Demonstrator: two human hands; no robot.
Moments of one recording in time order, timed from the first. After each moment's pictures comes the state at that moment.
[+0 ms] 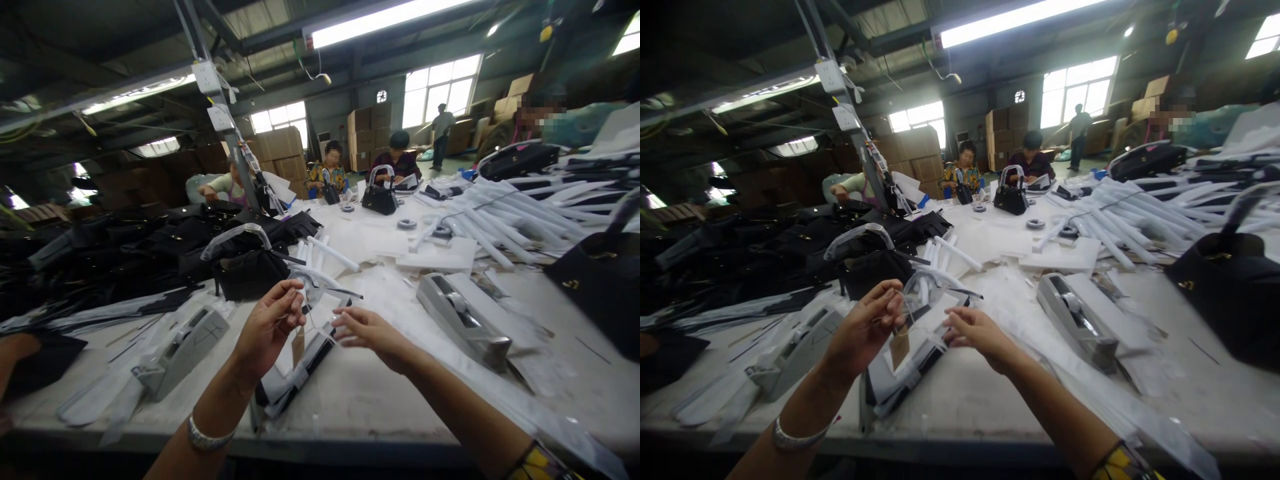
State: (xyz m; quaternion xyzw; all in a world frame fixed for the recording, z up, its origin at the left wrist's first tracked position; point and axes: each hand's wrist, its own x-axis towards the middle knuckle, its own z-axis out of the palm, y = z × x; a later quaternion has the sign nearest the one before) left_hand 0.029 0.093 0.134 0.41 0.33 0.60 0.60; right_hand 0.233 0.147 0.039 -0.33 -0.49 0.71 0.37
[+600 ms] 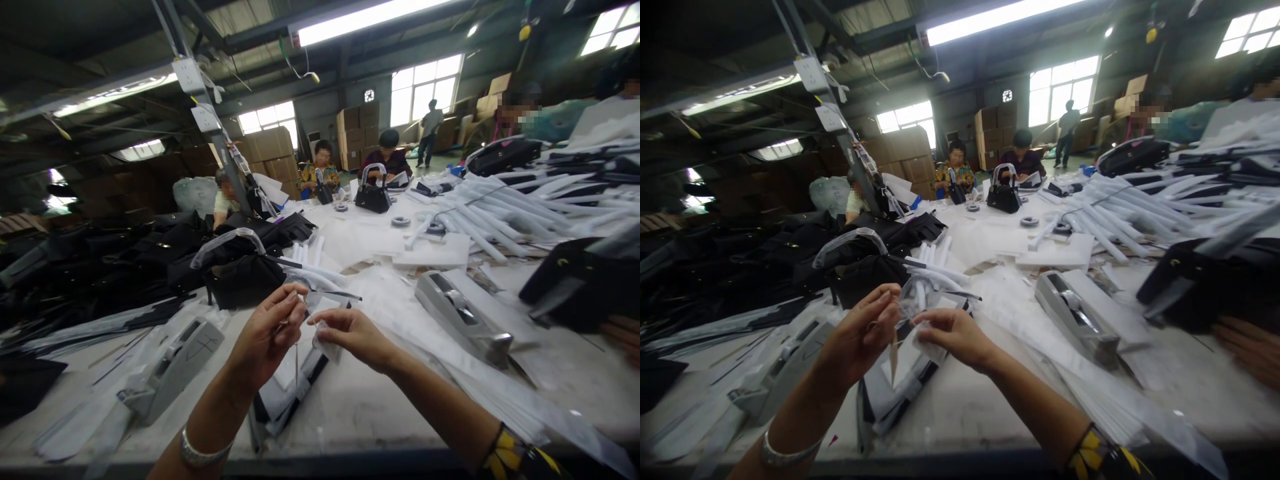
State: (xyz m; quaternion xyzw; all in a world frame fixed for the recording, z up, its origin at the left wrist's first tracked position) left_hand 0.028 0.100 0.148 0.40 0.32 0.55 0.66; right_hand 0.199 0.148 0.058 -0.20 -0.59 0.67 0.41
